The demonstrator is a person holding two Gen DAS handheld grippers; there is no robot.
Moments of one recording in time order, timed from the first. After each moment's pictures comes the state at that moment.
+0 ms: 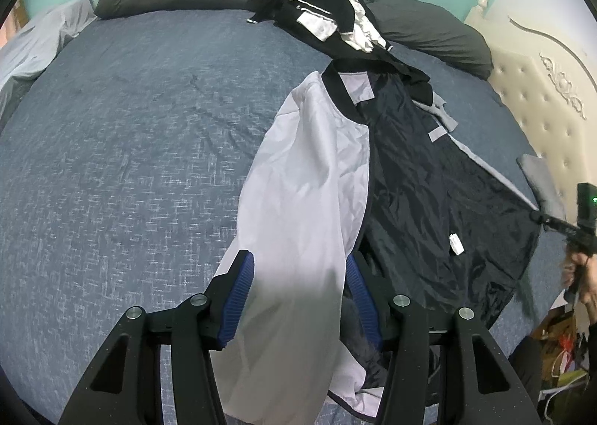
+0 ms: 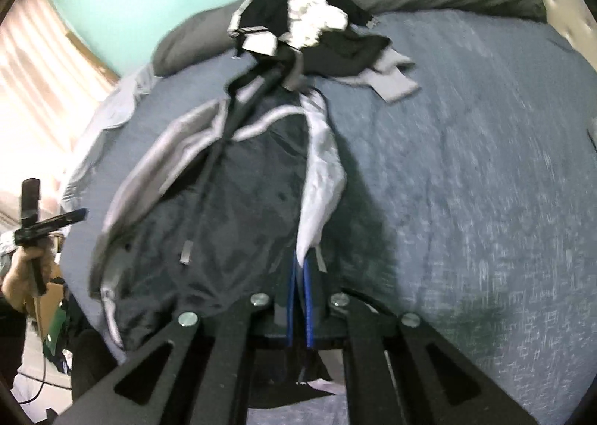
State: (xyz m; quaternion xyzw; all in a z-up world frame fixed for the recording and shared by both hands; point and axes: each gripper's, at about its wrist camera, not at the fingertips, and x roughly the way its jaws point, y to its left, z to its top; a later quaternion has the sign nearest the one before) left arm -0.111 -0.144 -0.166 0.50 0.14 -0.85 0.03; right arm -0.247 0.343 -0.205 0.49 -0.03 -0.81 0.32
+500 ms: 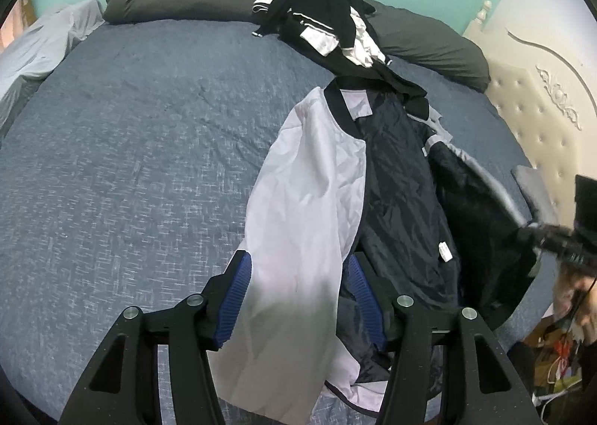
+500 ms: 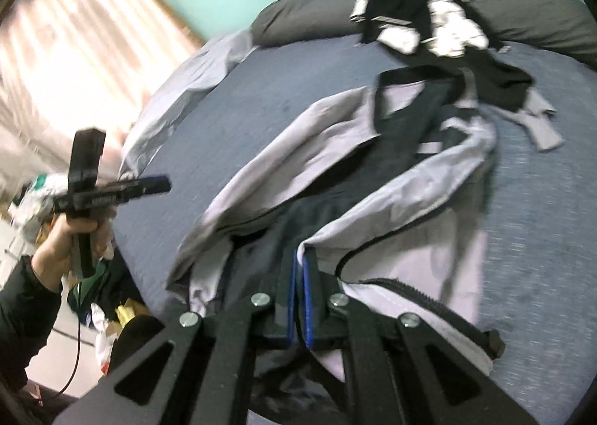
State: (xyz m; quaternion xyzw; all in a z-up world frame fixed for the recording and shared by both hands) left arm -0.096 -0.151 -0.143 0.48 0.15 -0.86 0.04; right arm -0.196 0.165 -0.163 0.48 0.00 -0.74 0.47
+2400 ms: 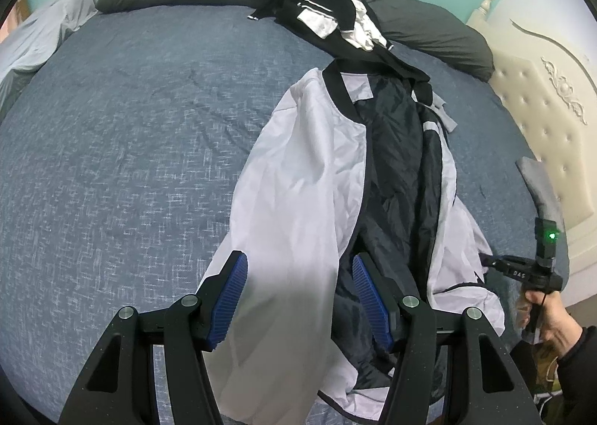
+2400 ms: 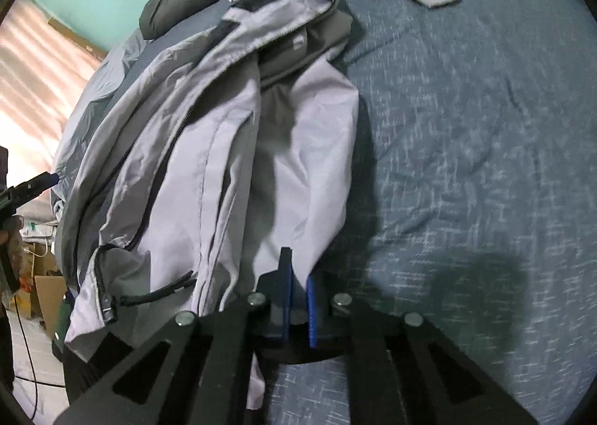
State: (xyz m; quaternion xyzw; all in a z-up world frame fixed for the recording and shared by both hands) left arm -0.114 -0.141 -0.168 0.50 0.15 -0.85 0.03; right arm -0.242 0.280 -0.284 0.56 -0.03 -0.77 0.31
